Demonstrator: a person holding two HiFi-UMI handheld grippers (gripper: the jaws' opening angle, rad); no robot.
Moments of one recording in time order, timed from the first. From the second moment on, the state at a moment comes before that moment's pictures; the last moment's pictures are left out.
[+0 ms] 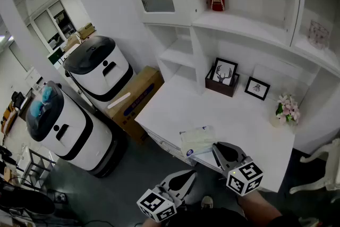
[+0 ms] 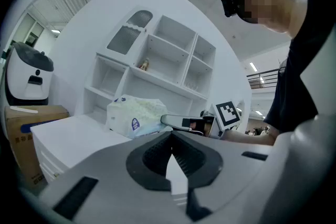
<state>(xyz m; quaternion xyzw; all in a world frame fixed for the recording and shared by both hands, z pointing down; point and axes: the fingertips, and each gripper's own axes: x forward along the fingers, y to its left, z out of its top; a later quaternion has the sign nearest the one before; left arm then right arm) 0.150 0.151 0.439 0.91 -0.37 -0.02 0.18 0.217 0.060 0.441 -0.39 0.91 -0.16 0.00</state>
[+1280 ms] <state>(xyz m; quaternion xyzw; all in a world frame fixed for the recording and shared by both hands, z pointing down) 0.101 0.146 0.431 0.91 -0.38 -0.02 0.18 0.183 0.046 0.433 -0.40 0.90 -0.16 0.02</state>
